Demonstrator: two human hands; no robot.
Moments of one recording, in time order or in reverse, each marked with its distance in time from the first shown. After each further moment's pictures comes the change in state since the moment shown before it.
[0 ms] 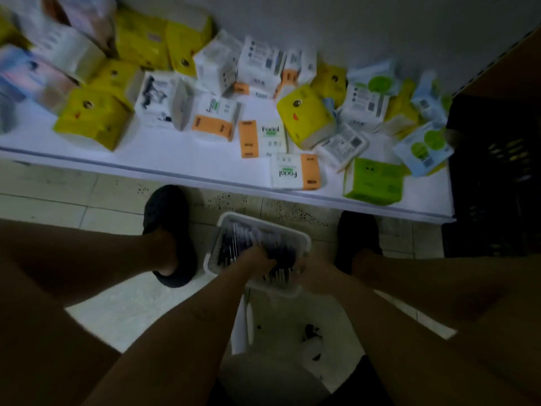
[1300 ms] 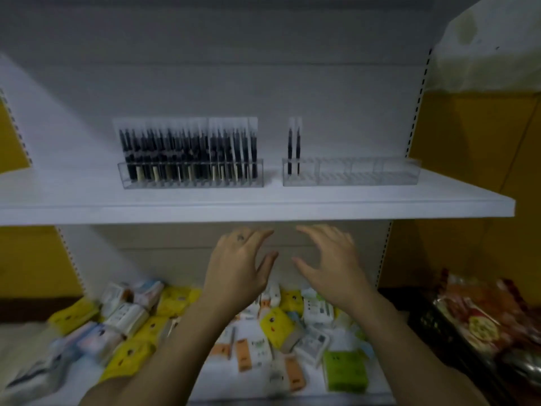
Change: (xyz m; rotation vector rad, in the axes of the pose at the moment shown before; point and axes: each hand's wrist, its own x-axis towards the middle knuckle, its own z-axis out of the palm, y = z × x) left_hand -0.365 0.193 -0.239 0.461 1.509 0.904; right_hand -0.313 -0.148 -0.235 -0.167 1.499 -0.628
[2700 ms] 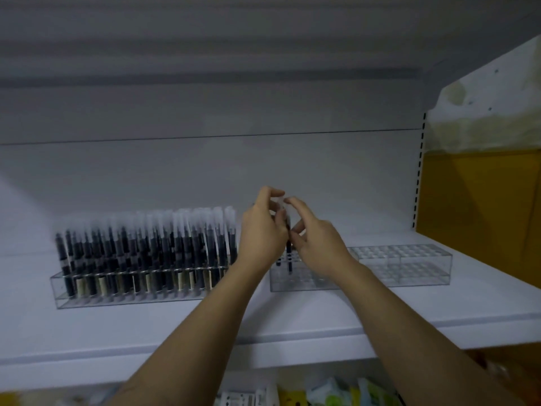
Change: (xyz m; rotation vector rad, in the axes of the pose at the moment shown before) left_hand 0.255 -0.009 0.040 -0.599 0.212 -0.193; right_hand 0.237 0.062 -0.013 0.255 0.030 -0.001
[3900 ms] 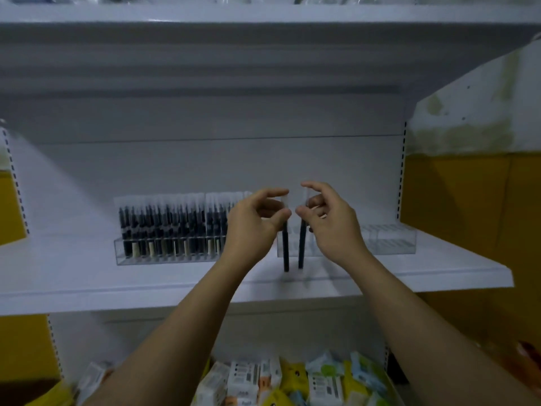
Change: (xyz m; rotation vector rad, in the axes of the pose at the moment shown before) left_hand -0.090 0.063 -0.084 -0.236 -0.073 -0.004; right_hand -0.096 -0.096 -0.049 0.330 0.278 -0.007
